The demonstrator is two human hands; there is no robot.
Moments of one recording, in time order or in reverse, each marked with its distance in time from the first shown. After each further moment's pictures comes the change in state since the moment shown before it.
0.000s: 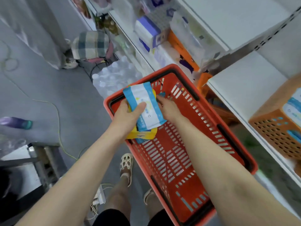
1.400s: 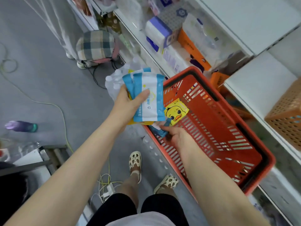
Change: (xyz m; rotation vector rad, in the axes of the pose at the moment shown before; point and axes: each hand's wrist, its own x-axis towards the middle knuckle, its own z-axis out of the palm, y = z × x) left_hand 0.021 0.043 -0.087 -0.052 -0.048 0.028; right_hand -0.052 -0.063 0.064 1.238 -0.128 1.151
